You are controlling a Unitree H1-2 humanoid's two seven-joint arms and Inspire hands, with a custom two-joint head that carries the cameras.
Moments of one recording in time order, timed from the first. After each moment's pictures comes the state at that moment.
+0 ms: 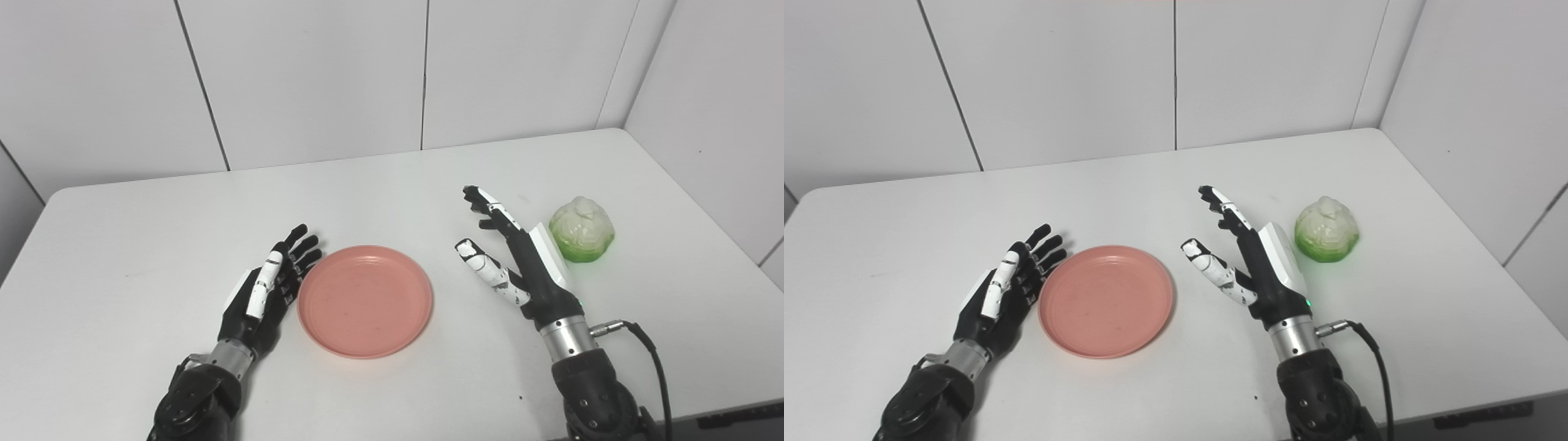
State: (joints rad) left arm -0.27 0.09 -0.08 0.21 -0.25 0.12 -0.30; right arm -0.10 -0.11 0.03 -0.33 -0.48 0.04 0.05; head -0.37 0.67
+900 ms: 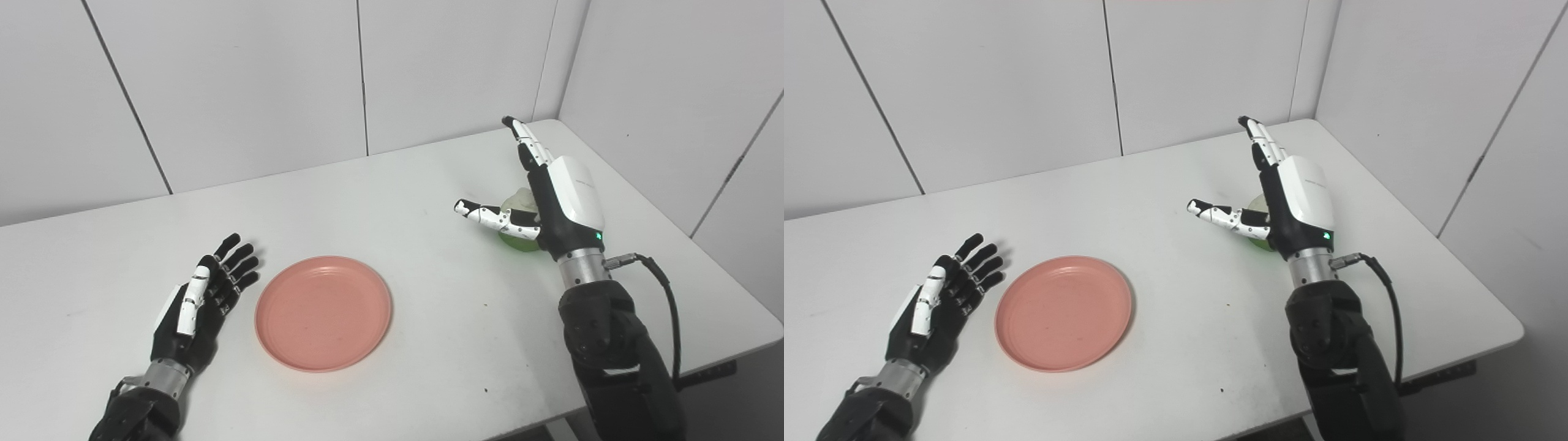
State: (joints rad) left arm -0.35 0.14 -0.01 0.42 -0.28 -0.02 -0.42; right arm -0.20 -0.25 -0.13 -0.31 -0.73 0.19 -0.02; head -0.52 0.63
